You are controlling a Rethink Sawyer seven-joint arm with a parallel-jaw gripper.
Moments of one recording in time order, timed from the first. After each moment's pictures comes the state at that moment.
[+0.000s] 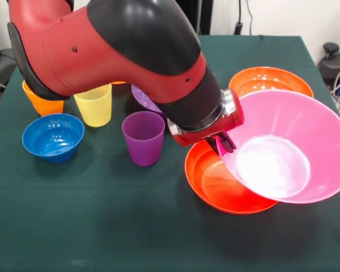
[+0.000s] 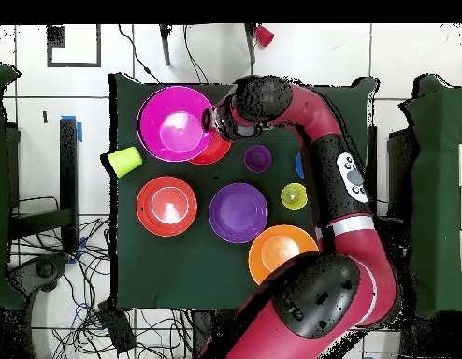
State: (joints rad) arm -0.61 -0.17 0.77 1.00 -0.33 1.18 1.59
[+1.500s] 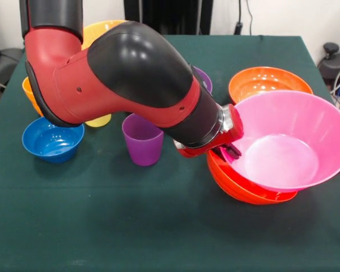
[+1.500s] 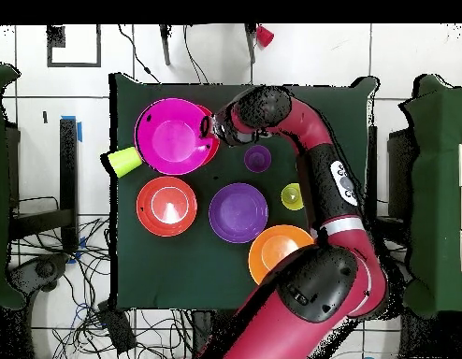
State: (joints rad) arm -0.63 -0.07 0.79 0.97 -0.30 1.19 1.59
